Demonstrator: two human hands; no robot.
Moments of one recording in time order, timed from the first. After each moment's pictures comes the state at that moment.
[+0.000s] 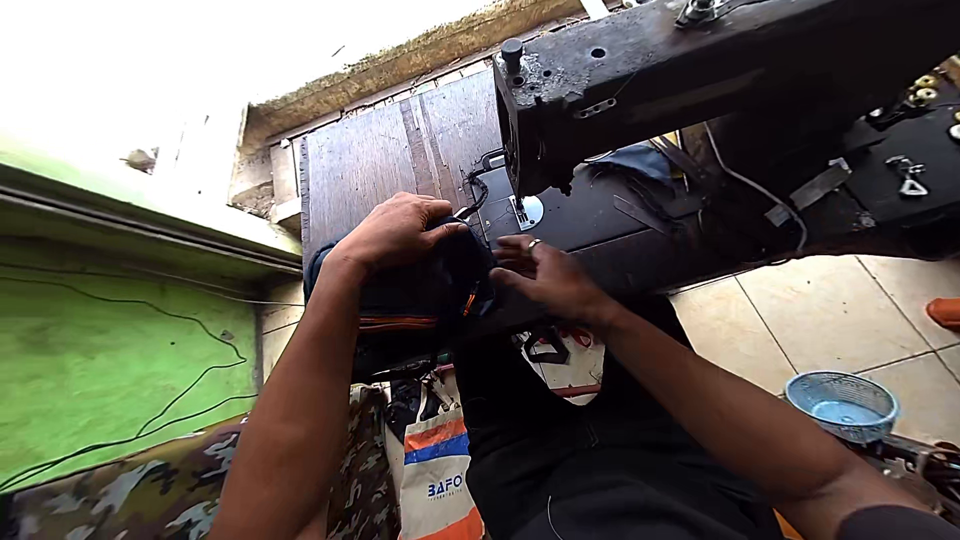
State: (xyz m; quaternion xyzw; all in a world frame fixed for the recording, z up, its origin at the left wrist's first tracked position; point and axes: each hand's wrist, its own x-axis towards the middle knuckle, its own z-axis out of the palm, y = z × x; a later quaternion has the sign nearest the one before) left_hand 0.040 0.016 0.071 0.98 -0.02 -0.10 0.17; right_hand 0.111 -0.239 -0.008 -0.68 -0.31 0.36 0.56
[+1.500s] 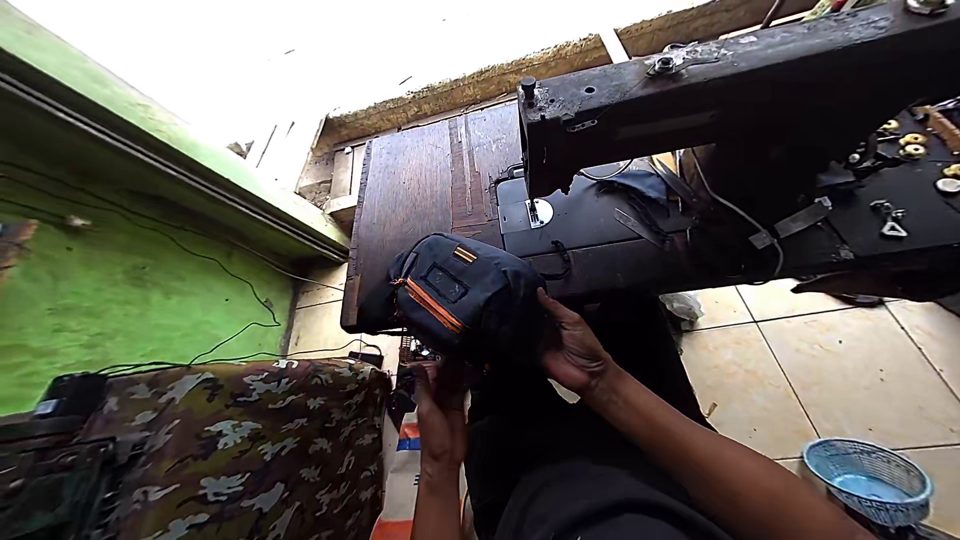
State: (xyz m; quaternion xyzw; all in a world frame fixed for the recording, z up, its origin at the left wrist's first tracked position) left_hand -0.155 -0.230 -0.019 0.46 0.46 0.36 0.67; right_hand 0.034 -0.304 0.001 -0.21 0.11 0.57 0.78
